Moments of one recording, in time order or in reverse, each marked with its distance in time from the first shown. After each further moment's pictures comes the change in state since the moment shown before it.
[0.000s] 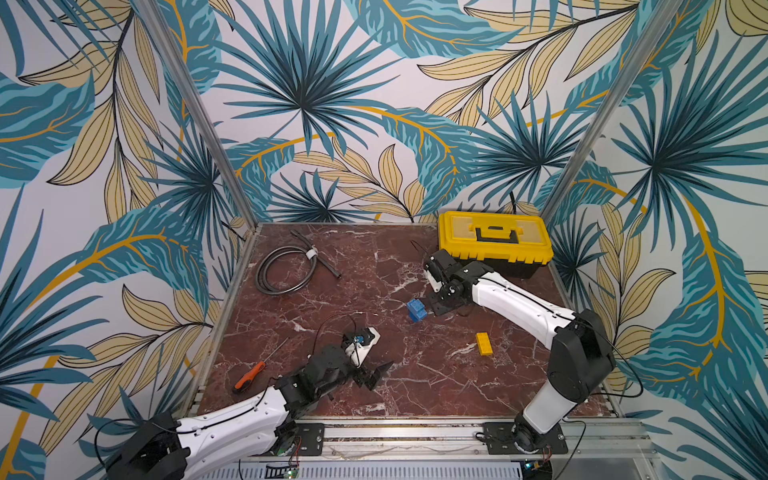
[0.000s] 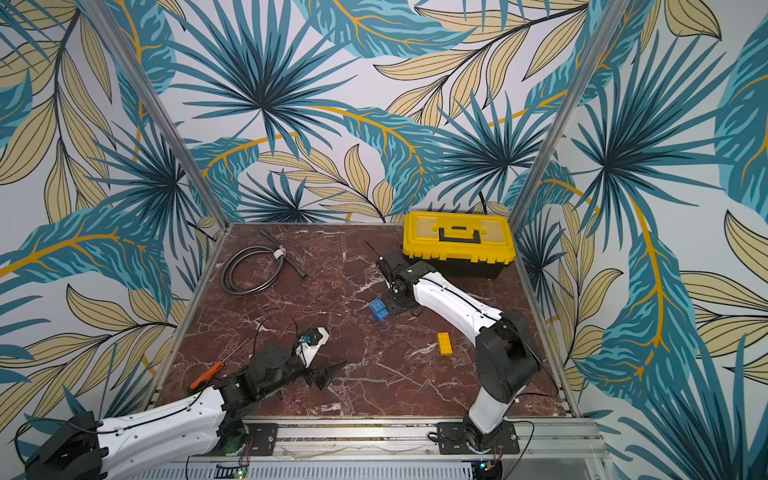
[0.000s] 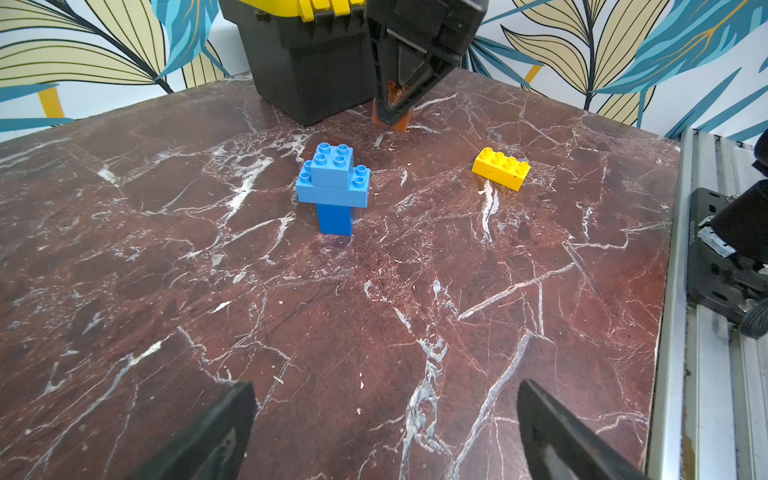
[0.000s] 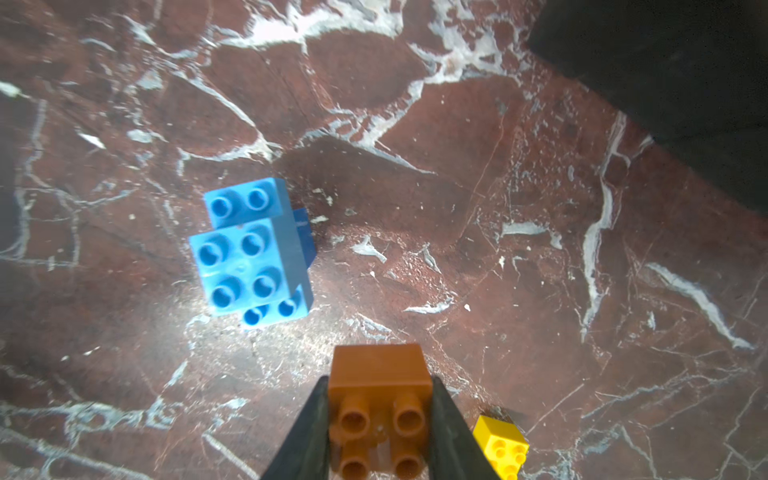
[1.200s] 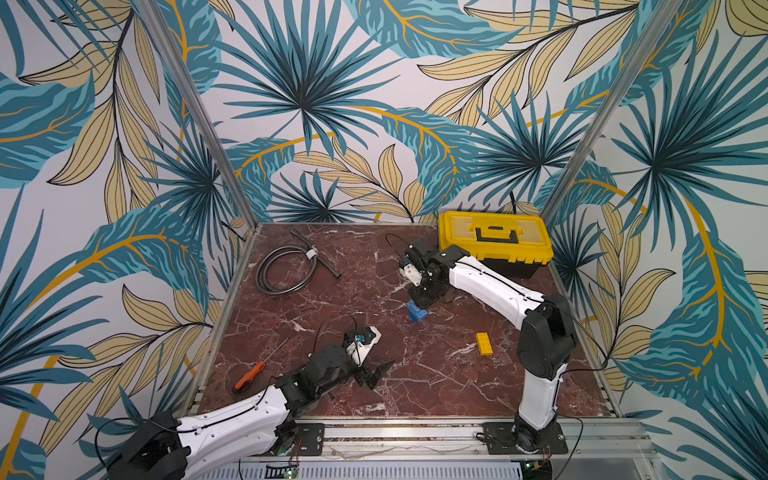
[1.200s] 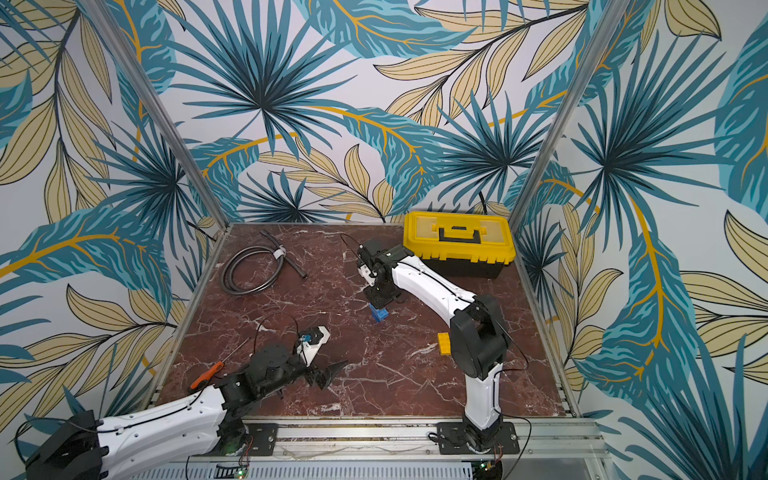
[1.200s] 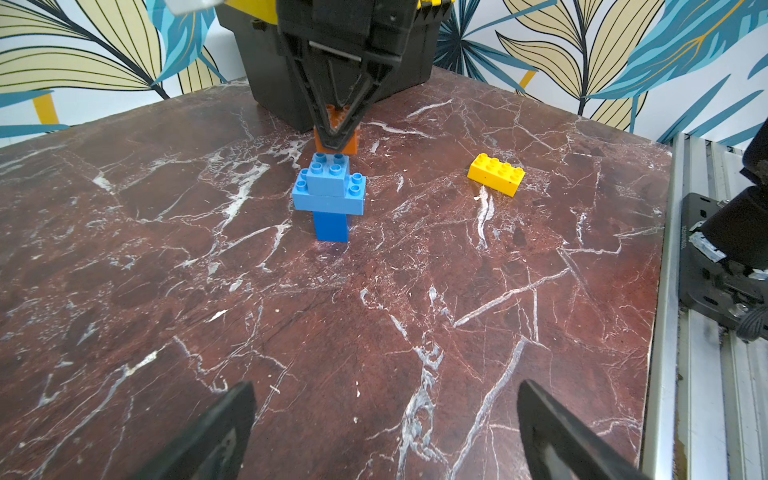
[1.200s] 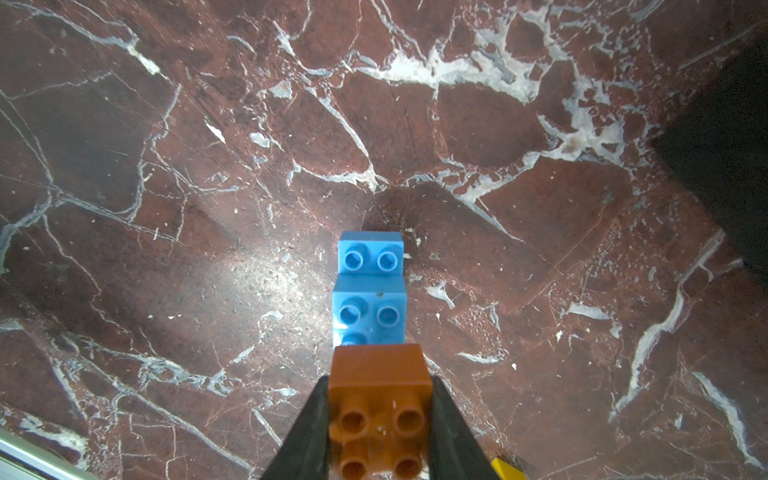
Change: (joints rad) left arm 0.000 0.009 0.016 0.001 0.011 0.000; right arm 0.048 0.227 0.305 -0.167 -0.110 -0.150
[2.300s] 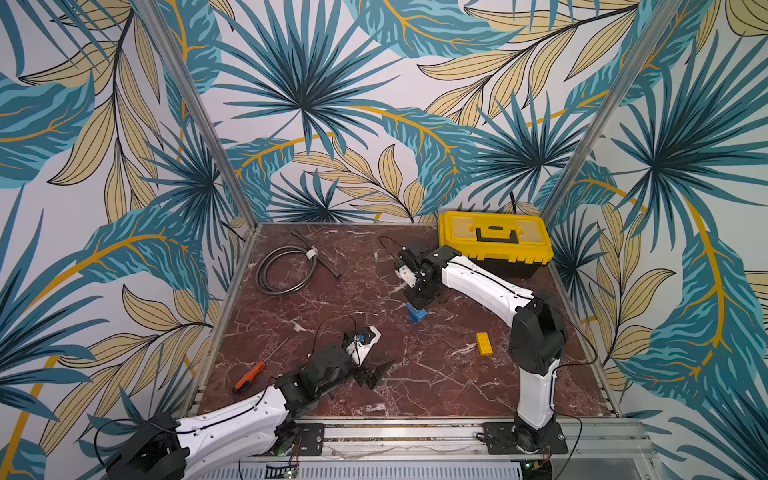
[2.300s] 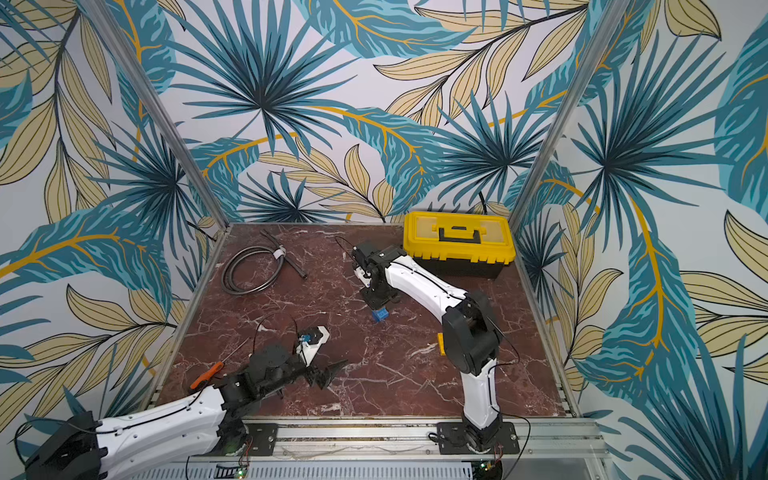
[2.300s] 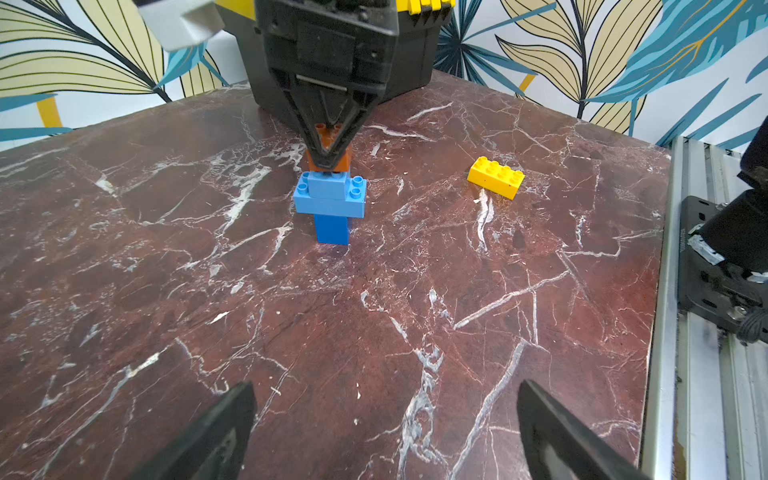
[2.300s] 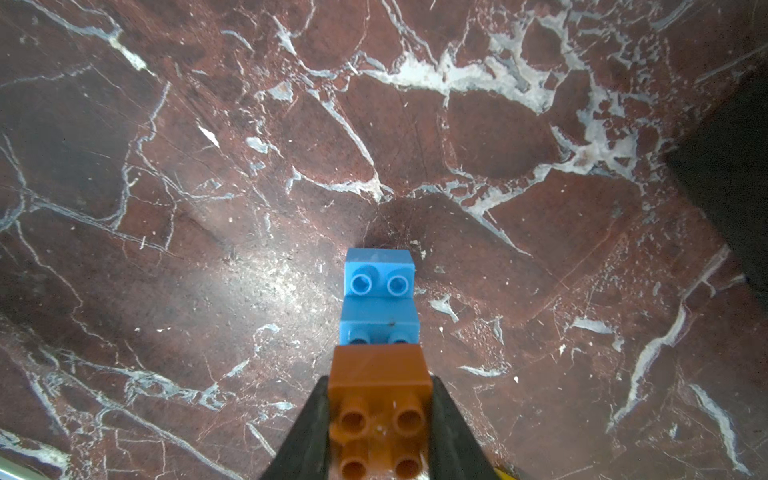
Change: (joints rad) left arm 0.000 -0.008 -0.001 0.000 -0.004 -0.001; right arm 0.019 0.049 0.039 -0.012 0.024 -0.003
